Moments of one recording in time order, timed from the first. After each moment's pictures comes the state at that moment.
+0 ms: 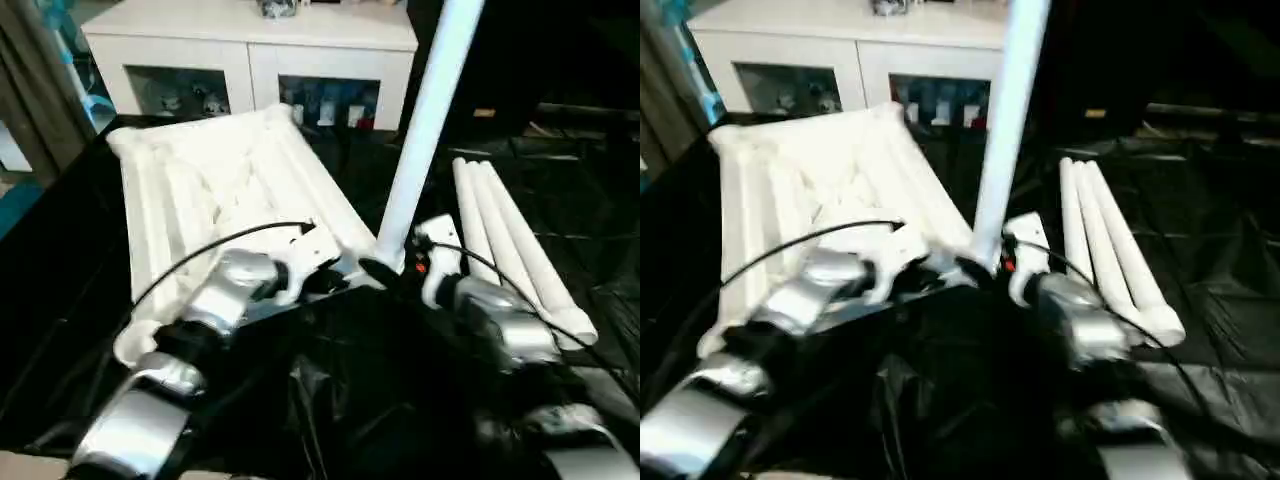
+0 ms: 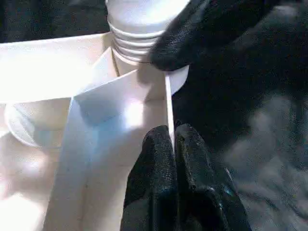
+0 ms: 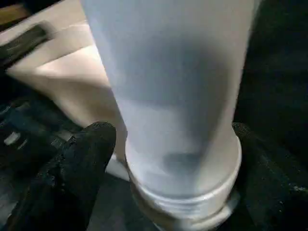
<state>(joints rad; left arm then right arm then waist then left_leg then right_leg) -0.66 0.25 -0.31 0.68 0.07 0.06 -1.08 -0.46 -0.30 0.07 0.52 0.22 0.25 0.89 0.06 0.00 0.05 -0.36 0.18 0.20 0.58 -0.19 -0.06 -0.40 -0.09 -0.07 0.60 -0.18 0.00</state>
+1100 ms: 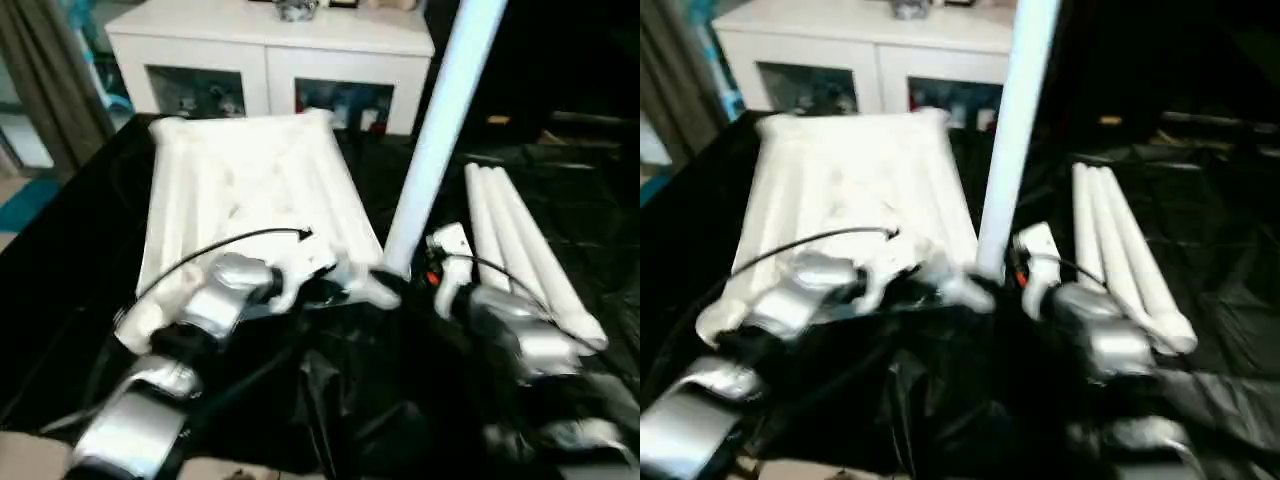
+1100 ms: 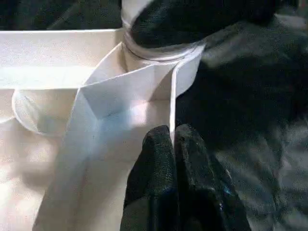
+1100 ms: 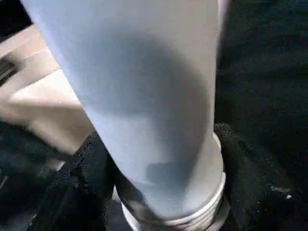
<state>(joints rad) -0.72 0.14 -0.29 0.78 0.09 0.14 -0.87 -0.48 -0.19 -0.02 0.58 0.22 0.25 0.57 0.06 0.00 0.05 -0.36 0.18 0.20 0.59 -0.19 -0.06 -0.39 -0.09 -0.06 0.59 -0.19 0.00</state>
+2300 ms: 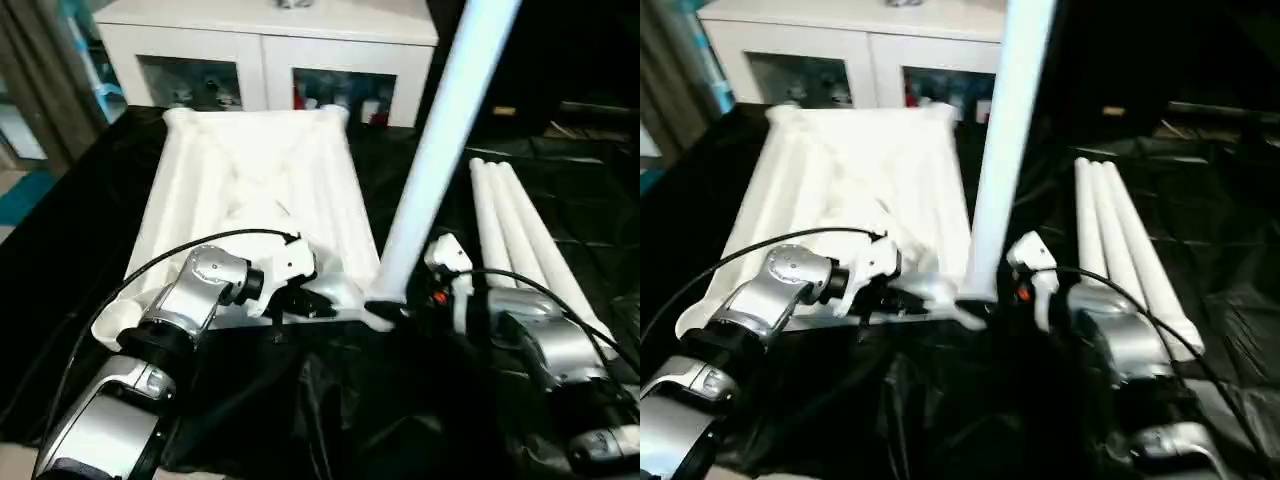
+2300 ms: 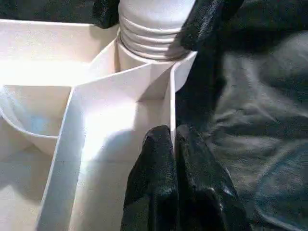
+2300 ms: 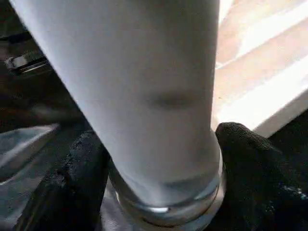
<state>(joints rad) -0.67 0.32 -0.31 0.69 0.03 0.06 -1.31 -0.40 -0.40 0.13 0.41 0.24 0.26 1.11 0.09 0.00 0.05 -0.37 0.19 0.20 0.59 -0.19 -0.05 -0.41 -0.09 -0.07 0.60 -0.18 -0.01</state>
